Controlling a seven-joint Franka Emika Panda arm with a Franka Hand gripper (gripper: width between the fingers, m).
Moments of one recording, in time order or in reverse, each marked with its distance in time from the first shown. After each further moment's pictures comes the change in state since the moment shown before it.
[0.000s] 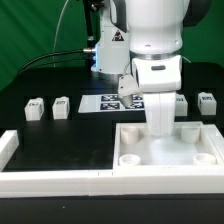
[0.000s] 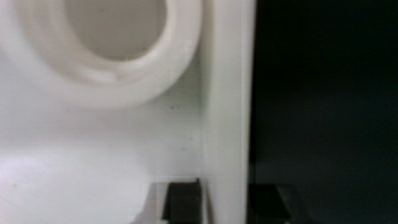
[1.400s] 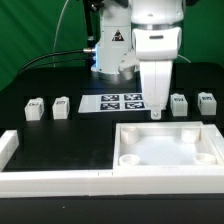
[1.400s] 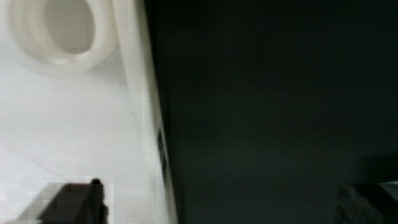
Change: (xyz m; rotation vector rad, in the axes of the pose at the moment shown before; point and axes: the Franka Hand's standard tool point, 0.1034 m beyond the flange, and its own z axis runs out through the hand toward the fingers) arm 0.000 -0.029 -0.045 -0.049 -0.025 0.096
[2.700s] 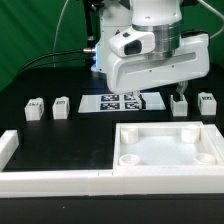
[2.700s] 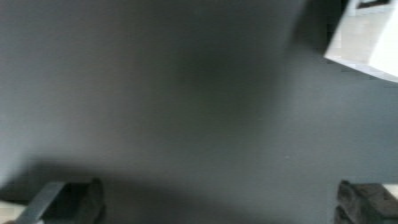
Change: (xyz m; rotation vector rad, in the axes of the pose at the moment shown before) arm 0.014 -0.035 0.016 0.048 0.025 1.195
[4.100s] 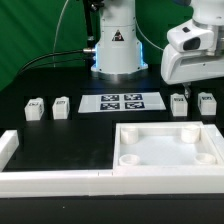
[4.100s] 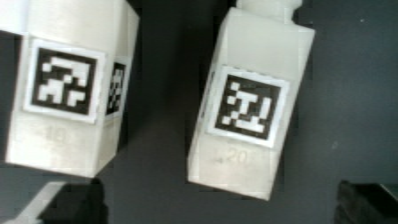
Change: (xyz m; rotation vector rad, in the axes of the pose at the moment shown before) arm -0.027 -0.111 0.010 -0.001 -0.335 0.107
